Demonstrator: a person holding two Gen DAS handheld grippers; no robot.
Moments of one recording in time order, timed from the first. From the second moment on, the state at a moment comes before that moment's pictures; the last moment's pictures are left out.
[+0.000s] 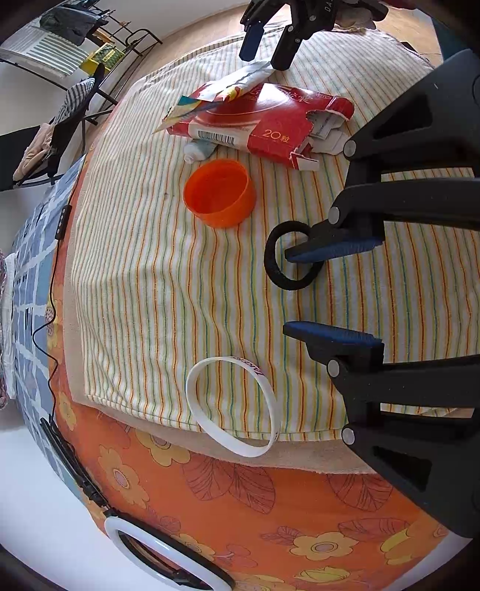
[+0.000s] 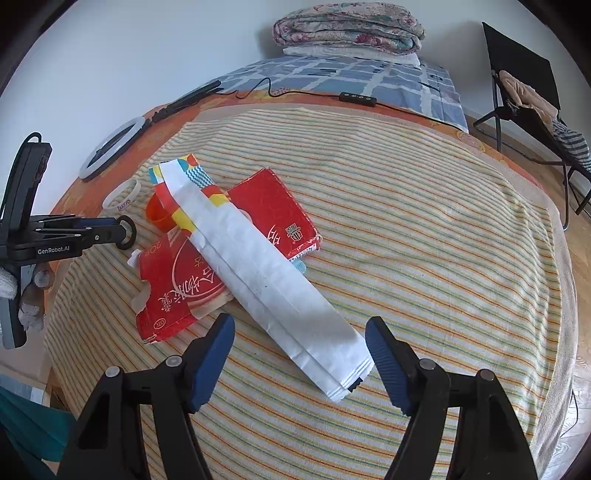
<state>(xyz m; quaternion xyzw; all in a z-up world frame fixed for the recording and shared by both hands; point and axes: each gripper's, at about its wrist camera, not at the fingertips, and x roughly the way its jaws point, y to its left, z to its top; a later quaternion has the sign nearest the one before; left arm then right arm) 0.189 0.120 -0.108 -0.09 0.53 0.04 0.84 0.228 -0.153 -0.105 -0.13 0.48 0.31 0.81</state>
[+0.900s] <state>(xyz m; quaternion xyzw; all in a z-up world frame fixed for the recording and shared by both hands) 0.180 0.115 -0.099 -0.07 0.51 0.04 0.86 0.206 -0.141 -0.097 -0.21 0.42 0.31 0.83</state>
